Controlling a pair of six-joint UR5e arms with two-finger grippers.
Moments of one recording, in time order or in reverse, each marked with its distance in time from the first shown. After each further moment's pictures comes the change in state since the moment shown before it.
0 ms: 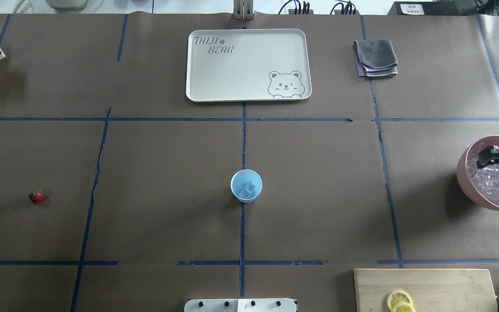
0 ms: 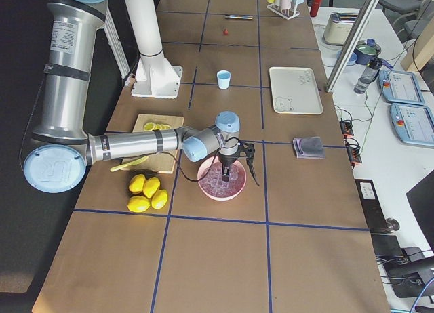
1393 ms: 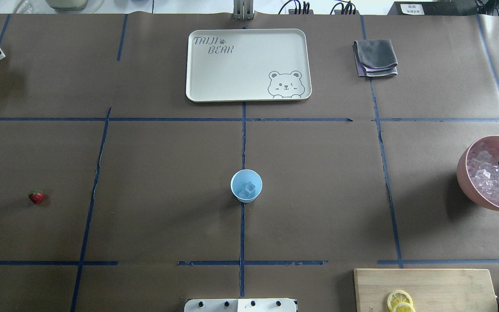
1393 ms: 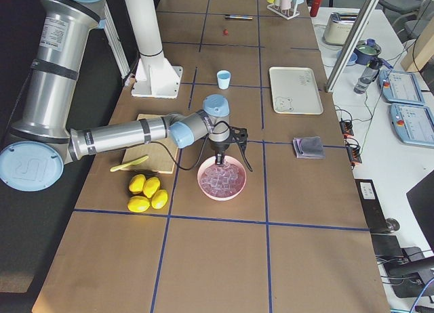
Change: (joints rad) left arm 0.000 0.008 -0.001 0.001 -0.015 0.000; right arm 0.051 -0.078 0.243 -0.116 0.020 -0.052
